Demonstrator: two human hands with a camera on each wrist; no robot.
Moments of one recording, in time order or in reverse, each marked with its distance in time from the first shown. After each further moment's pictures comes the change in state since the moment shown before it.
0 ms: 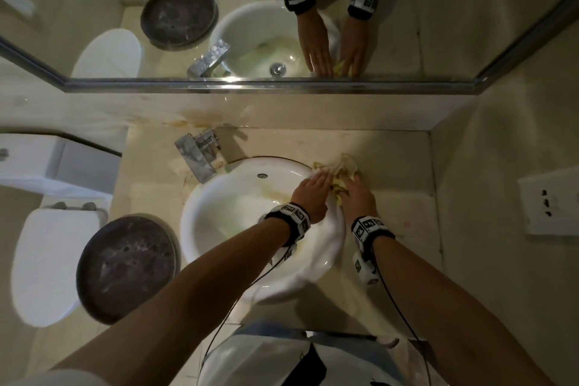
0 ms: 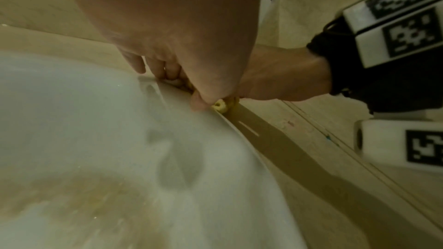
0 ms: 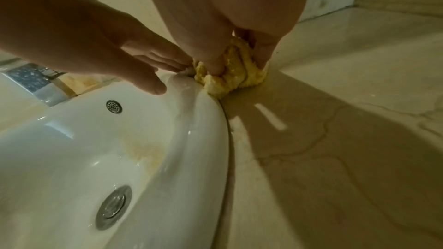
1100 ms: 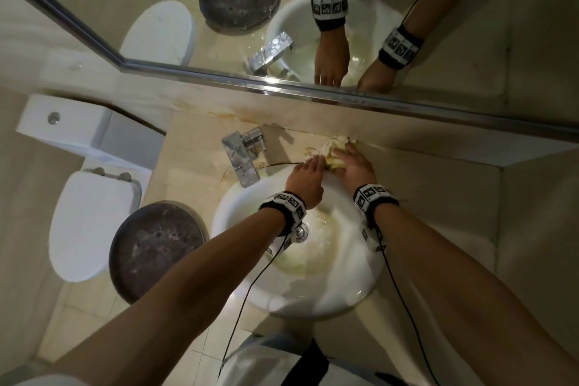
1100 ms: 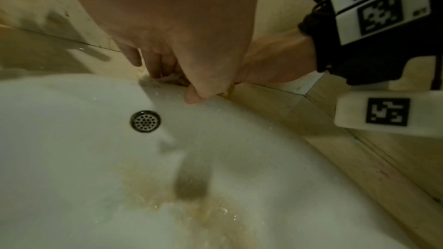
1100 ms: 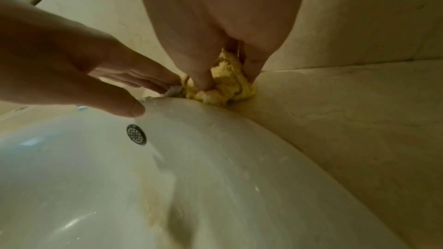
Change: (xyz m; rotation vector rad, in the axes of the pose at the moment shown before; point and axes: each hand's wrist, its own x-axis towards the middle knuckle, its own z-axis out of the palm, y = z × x) left_hand -0.001 -0.129 -0.021 -0.089 0.117 -0.267; right_hand 0.117 -0.134 0.036 0.171 -0.206 -0.041
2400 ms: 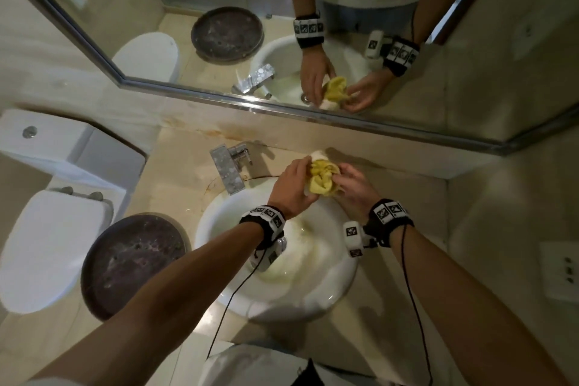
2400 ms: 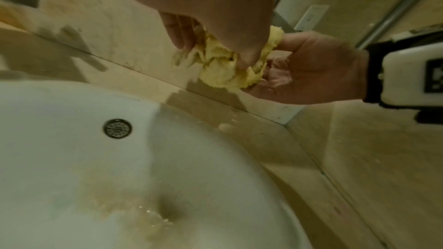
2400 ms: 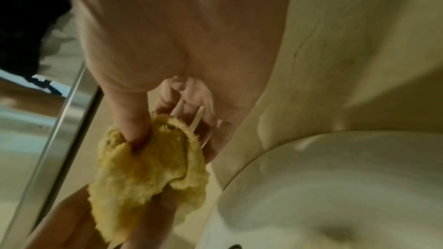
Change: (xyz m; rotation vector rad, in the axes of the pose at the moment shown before) left_hand -0.041 0.019 -0.045 -0.552 0.374 0.115; right_hand -0.077 -0.006 -0.075 1.009 -0.206 0.107
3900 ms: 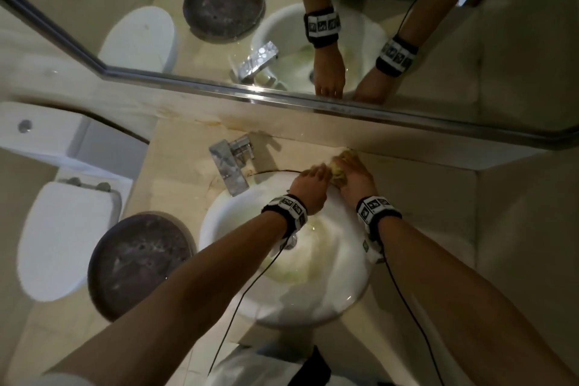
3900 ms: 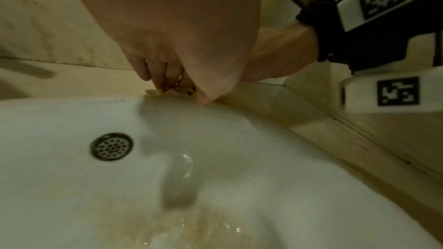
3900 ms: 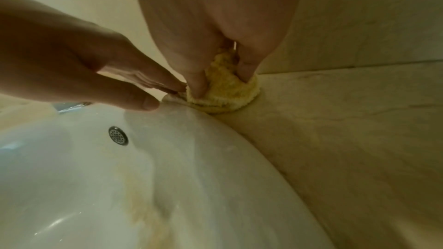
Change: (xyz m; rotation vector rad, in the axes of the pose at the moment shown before) left_hand 0.037 -0.024 0.051 0.556 -0.482 0.046; right_hand 0.075 0.056 -0.020 -1.367 0.082 -0.297
